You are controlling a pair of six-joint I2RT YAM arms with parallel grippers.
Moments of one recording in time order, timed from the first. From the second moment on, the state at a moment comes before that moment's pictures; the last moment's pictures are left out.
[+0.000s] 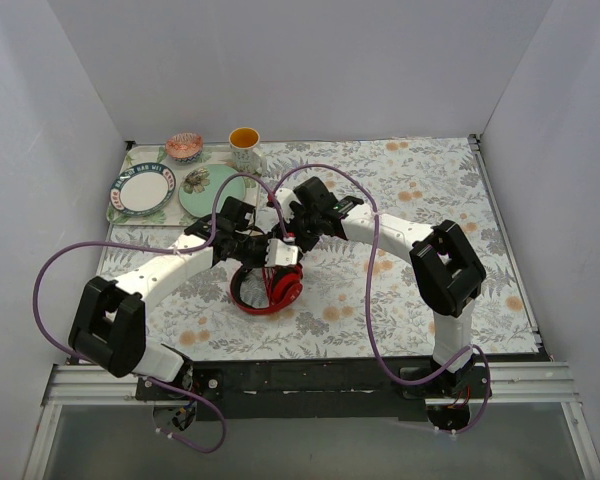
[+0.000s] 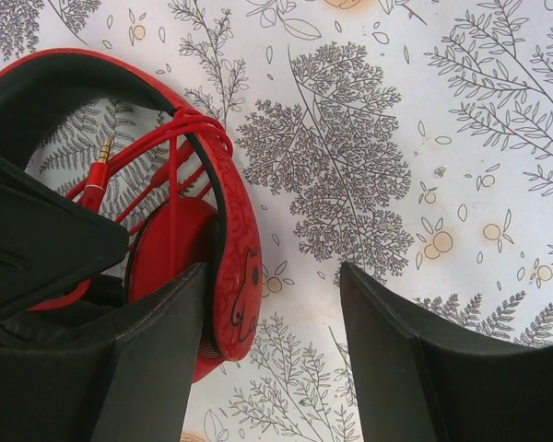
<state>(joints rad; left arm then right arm) -0.51 1.43 0.96 -0.51 0.53 1.15 0.77 1.93 1.44 -0.42 -0.35 -0.11</state>
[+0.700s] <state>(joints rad) -0.51 1.44 0.96 -0.47 0.62 1.11 0.77 1.94 1.45 -0.43 -0.35 -0.11</state>
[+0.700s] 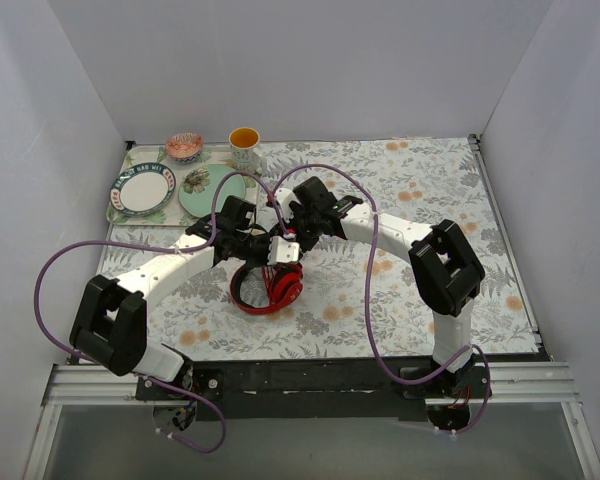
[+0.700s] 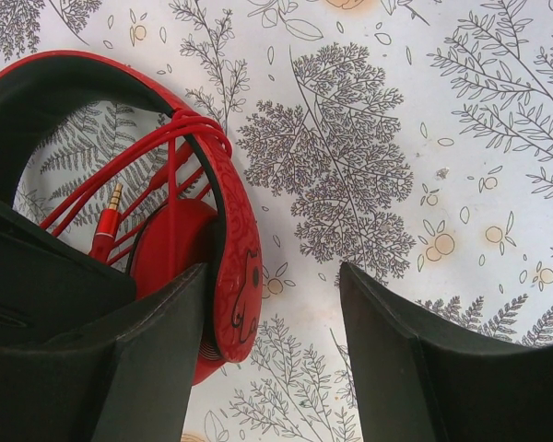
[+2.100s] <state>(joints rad) -0.51 1.51 0.98 -0.54 0.45 1.07 0.77 1.94 1.45 -0.44 -0.35 -0.11</state>
